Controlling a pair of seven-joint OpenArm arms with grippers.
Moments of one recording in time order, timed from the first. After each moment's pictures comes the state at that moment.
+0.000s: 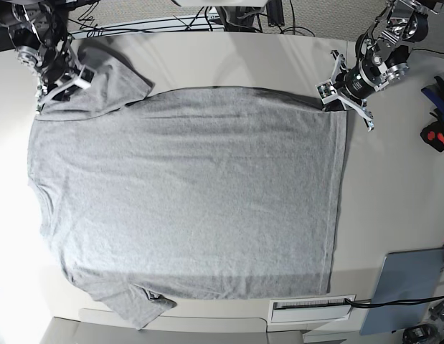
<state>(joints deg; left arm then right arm) 20.5 -37.1 15.7 94.7 20.1 -27.2 9.5 -34.3 45.4 -1.3 98.5 -29.7 26.4 -19.8</state>
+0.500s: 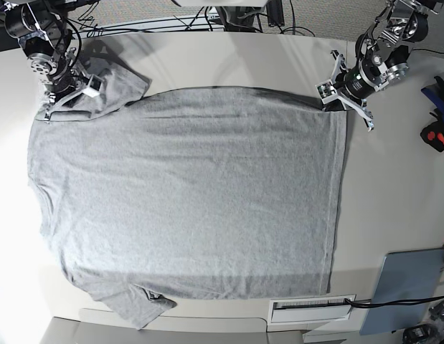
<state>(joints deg) 20.5 -37.1 15.7 94.7 20.1 -27.2 9.5 -28.4 45.9 -10.9 97.5 -32.1 24.7 -28.5</state>
